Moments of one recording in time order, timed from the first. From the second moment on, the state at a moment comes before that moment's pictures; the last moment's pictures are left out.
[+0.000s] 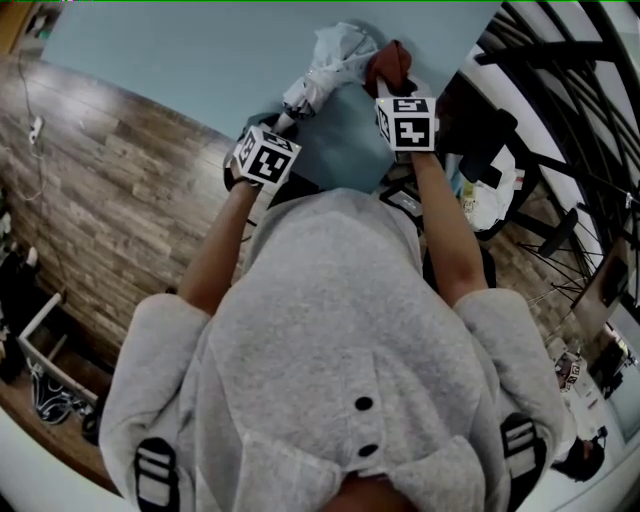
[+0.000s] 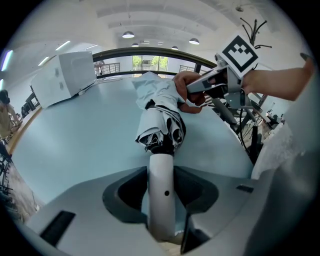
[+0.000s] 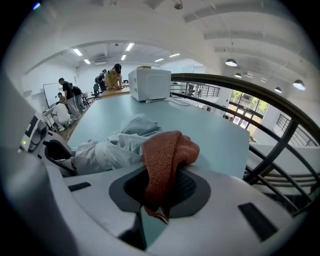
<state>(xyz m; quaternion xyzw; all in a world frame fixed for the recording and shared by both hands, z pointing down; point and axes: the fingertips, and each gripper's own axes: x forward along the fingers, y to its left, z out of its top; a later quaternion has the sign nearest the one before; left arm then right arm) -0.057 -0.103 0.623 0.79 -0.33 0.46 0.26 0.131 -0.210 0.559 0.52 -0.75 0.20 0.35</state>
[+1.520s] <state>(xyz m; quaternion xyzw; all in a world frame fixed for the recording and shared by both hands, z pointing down) -0.054 -0.103 0.621 0.78 -0.32 0.47 0.25 0.070 -0.172 0.585 0.44 -0.79 0.24 0.37</state>
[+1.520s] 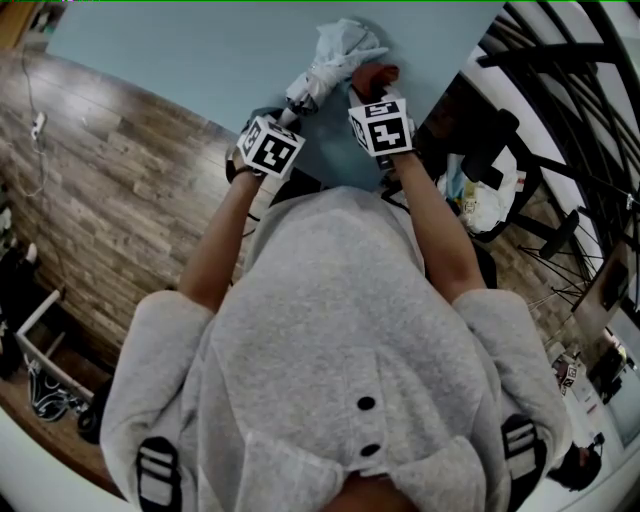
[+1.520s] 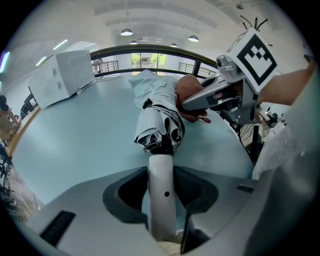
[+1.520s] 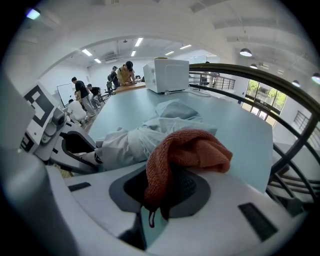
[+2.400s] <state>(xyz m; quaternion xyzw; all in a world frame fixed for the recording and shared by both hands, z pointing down) -0.055 -0.105 0.619 0.78 -0.32 0.47 0.24 0.017 -0.136 0.585 0.36 -0.81 0.24 0.39</state>
